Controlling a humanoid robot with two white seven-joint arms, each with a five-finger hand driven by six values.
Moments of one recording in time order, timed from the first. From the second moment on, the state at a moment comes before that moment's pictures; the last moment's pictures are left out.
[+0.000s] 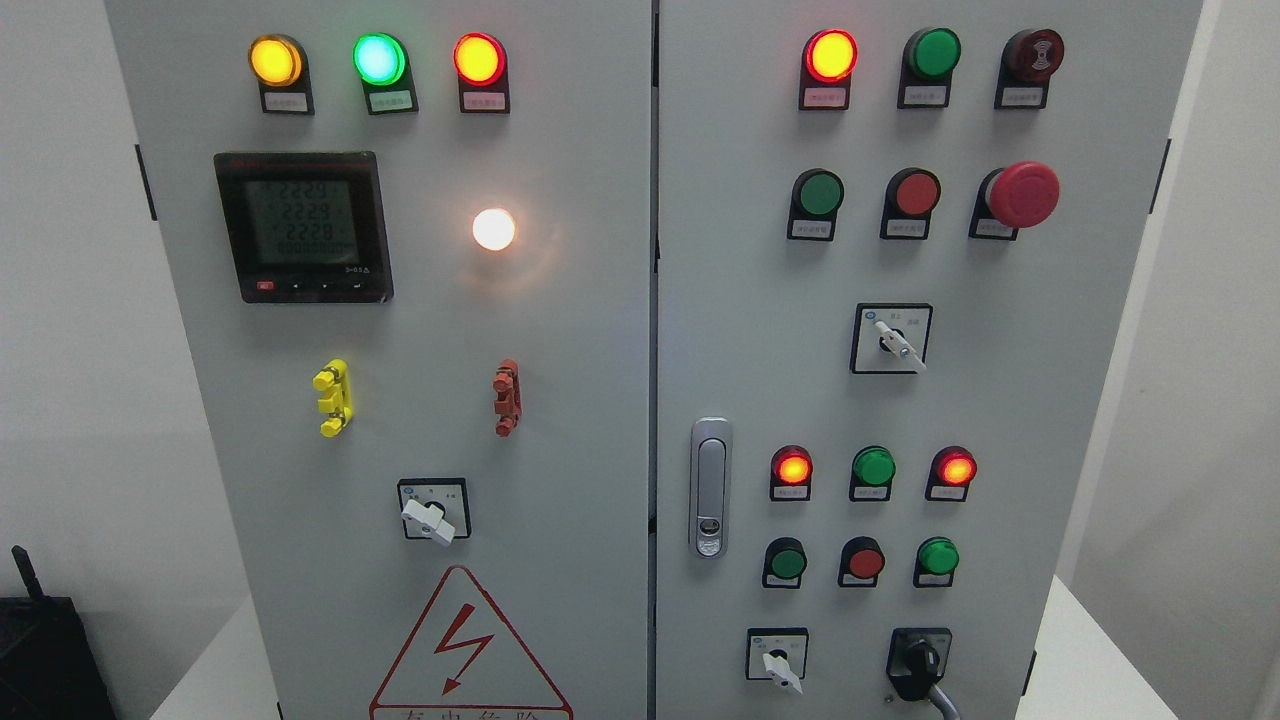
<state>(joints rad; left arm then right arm) -0.05 -0.08 0.07 0.11 -0.08 -0.10 -0.12 0.06 0.13 -0.03 -1.78 0.05 -0.09 0.06</state>
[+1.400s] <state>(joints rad) -0.05 -0.08 0.07 0.11 -0.08 -0.10 -0.12 0.06 0.13 0.00 -1.79 0.05 -0.09 0.06</state>
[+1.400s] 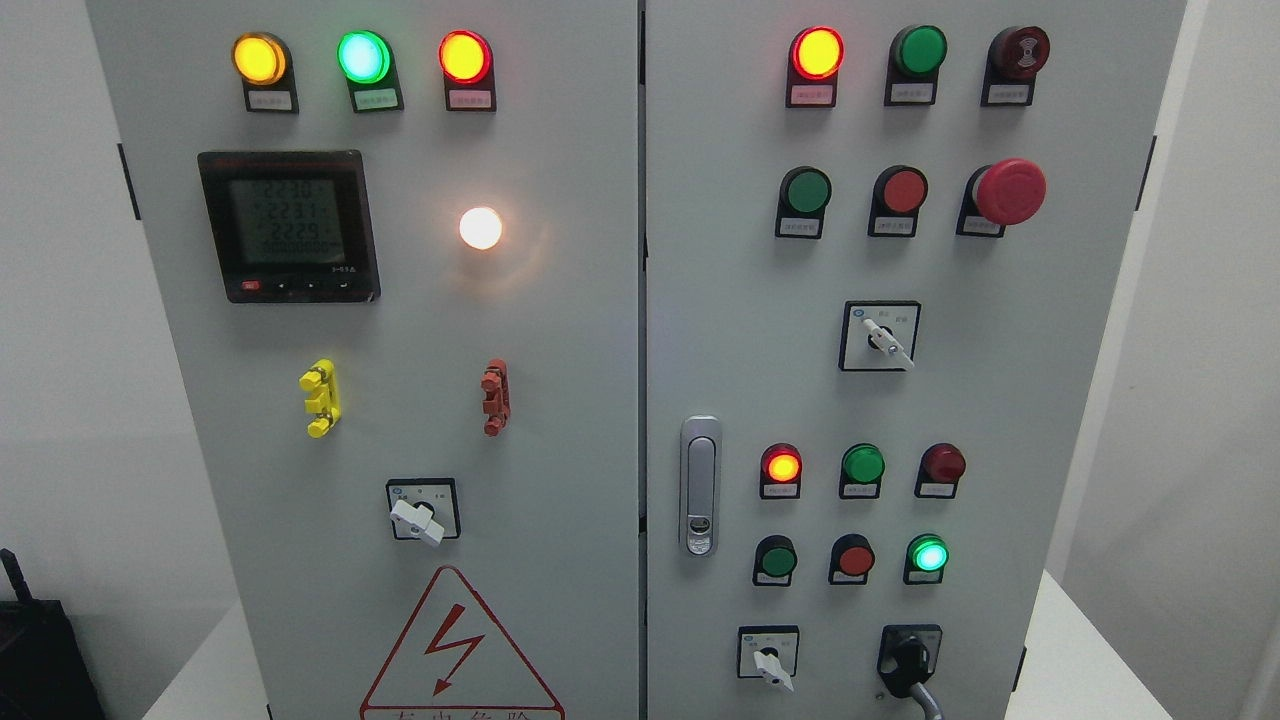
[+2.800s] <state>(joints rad) -0.05 -0.08 0.07 0.11 -0.08 -0.10 -0.12 0.06 0.13 0.00 -1.80 0.05 -0.09 0.06</state>
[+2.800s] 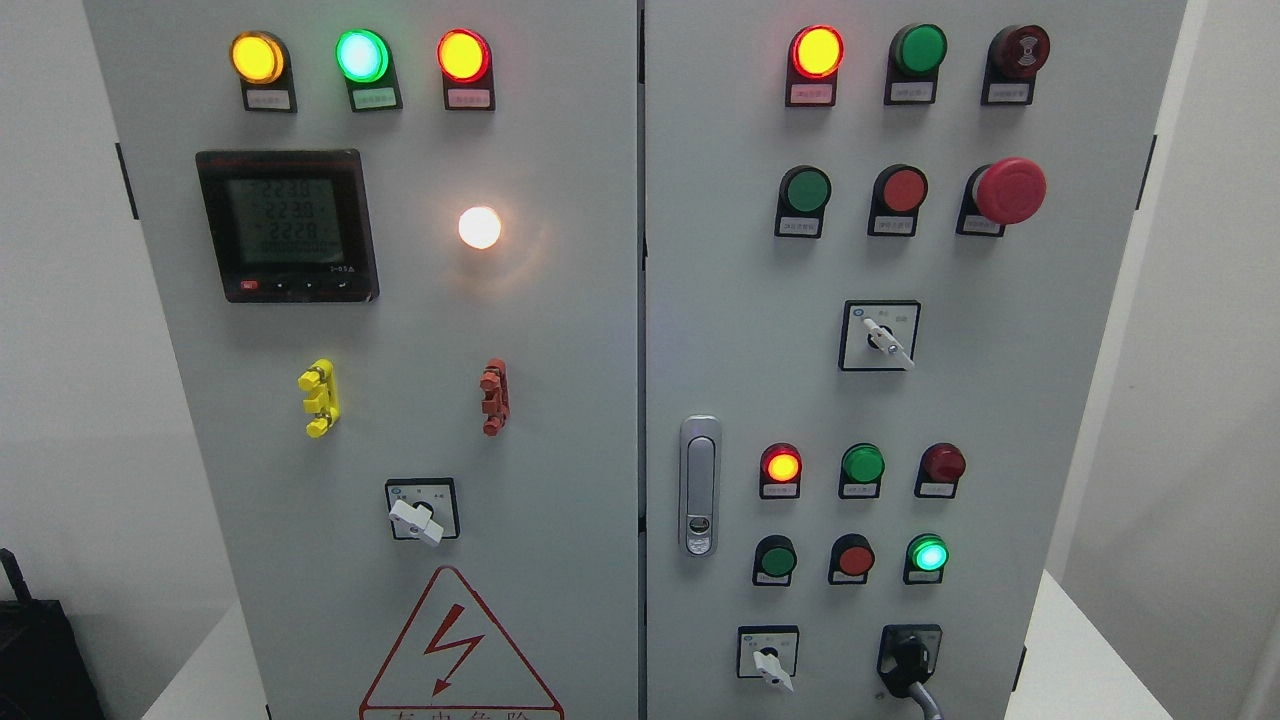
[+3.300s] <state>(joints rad) -0.05 -0.08 0.07 0.11 -0.08 -0.10 -0.12 0.06 0.13 0.00 -1.80 0.05 -0.09 0.06</state>
